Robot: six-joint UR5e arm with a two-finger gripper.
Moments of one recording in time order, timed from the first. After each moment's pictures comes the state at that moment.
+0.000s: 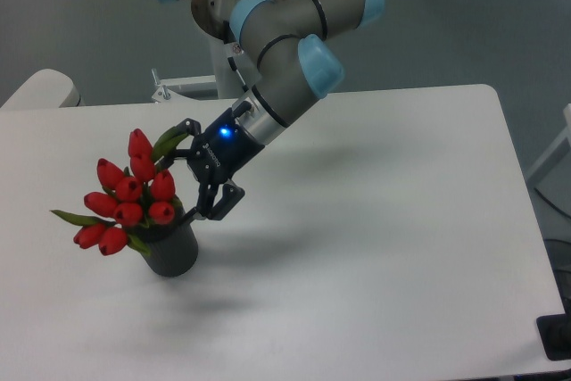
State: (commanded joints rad) arm 2.47 -1.77 -1.96 -0.89 0.52 1.34
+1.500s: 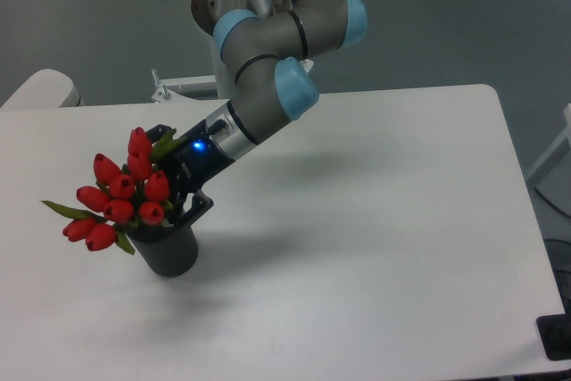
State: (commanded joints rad) arm 2.40 -1.82 -1.95 -0.87 0.47 1.30
